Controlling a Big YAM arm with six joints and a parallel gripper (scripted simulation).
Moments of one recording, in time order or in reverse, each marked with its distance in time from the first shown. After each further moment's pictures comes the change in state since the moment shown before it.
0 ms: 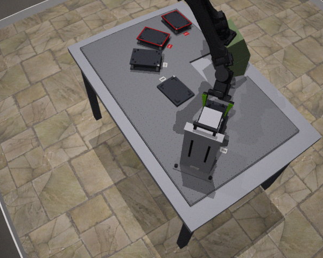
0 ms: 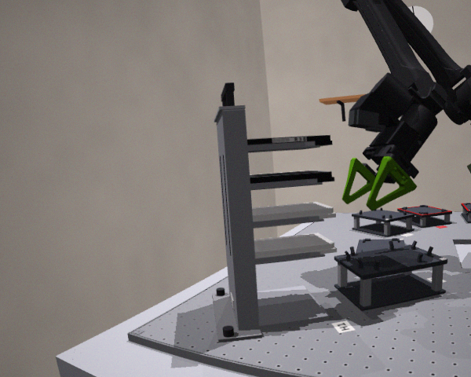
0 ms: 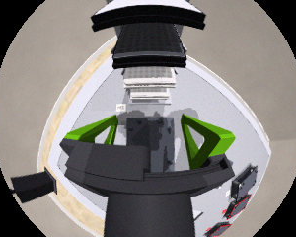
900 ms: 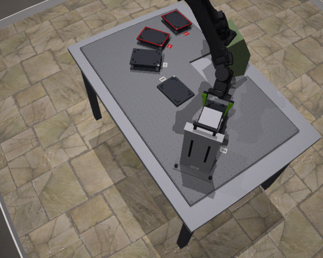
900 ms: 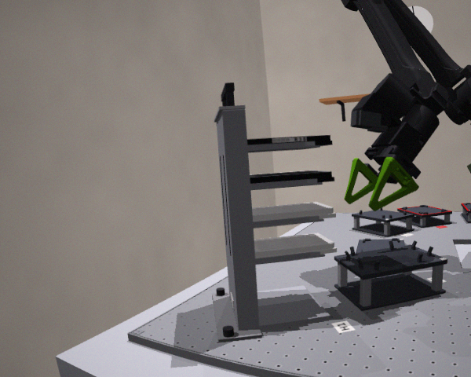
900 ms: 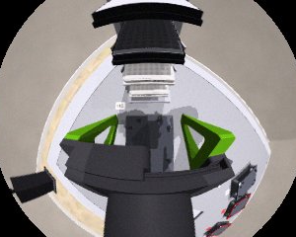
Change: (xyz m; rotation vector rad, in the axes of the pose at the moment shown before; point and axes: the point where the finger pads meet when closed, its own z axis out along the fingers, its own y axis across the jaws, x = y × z) arm 0.004 -0.001 -0.003 0.004 0.004 -0.004
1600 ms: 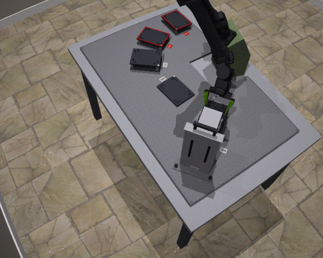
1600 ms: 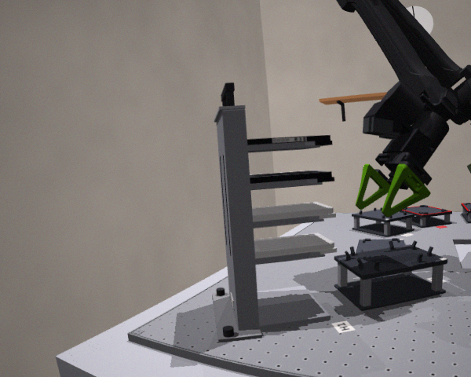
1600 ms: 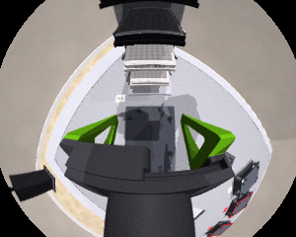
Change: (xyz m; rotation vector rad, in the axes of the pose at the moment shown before) arm 0.023 0.001 -0.007 -0.005 0.003 -0.003
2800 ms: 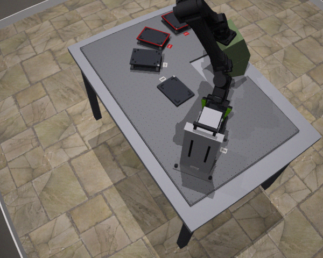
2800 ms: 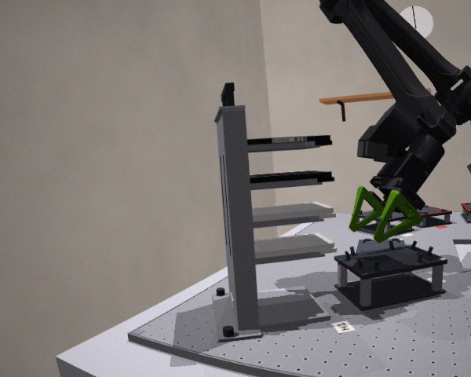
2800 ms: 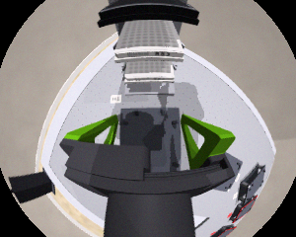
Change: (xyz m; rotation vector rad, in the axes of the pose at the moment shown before) arm 0.017 0.000 0.038 0.002 -0.010 0.008
